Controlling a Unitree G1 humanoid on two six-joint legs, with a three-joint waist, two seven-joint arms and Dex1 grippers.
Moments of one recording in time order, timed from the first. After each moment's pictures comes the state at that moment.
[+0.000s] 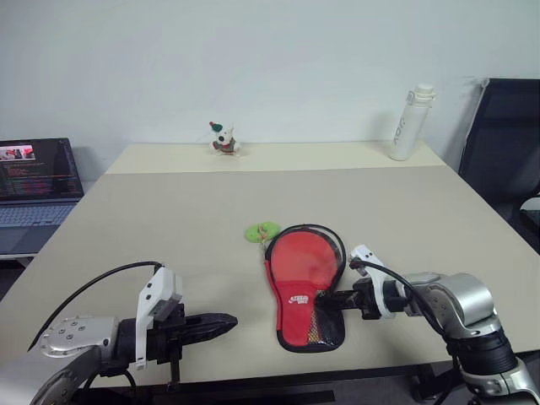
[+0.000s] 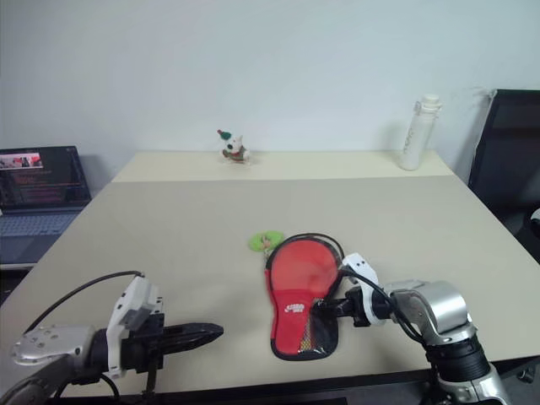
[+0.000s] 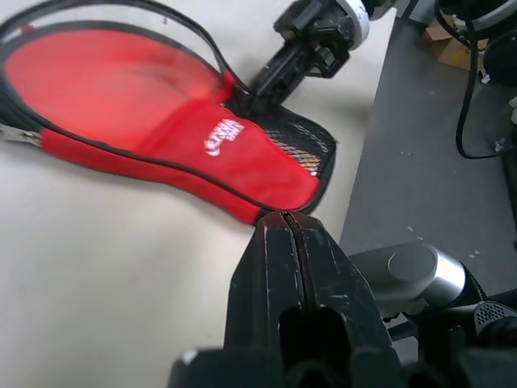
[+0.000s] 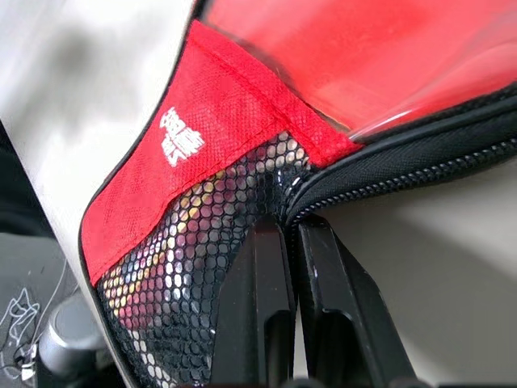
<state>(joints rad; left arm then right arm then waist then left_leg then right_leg) 0.13 0.86 0.31 -0.59 -0.75 0.67 -1.04 -0.50 -0.49 0.07 -0.24 0.46 1.38 0.77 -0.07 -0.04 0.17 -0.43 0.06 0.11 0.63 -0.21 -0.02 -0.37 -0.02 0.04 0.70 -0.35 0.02</state>
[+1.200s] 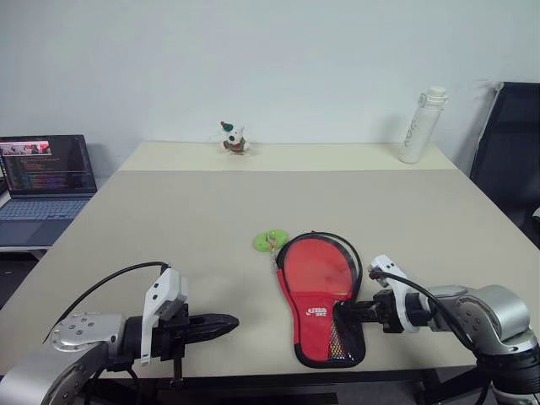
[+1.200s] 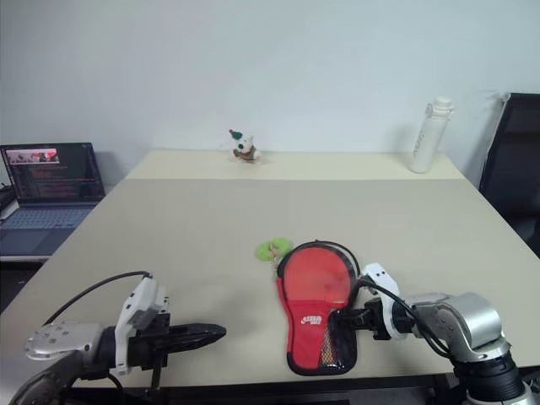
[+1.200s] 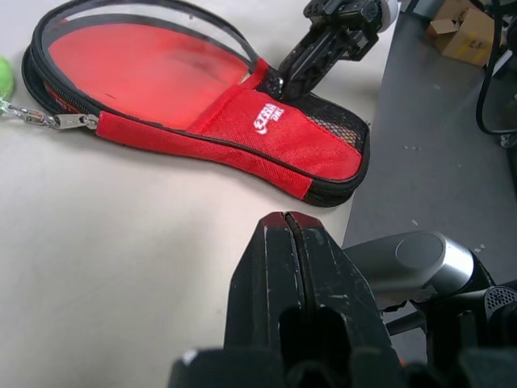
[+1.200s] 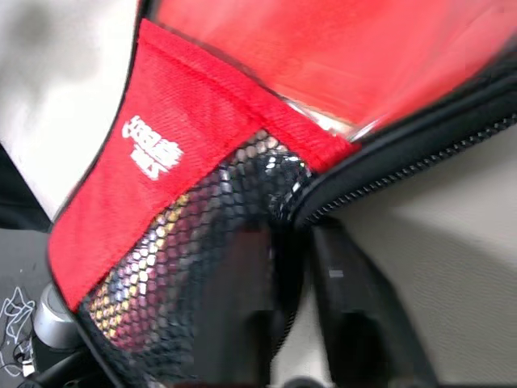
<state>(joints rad) 0.11 0.86 0.24 -0.51 -0.68 0.60 -1.08 -0.40 -0.58 -0.01 -0.33 0.62 1.43 0.64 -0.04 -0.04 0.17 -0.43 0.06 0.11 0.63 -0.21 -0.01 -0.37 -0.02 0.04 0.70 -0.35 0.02</state>
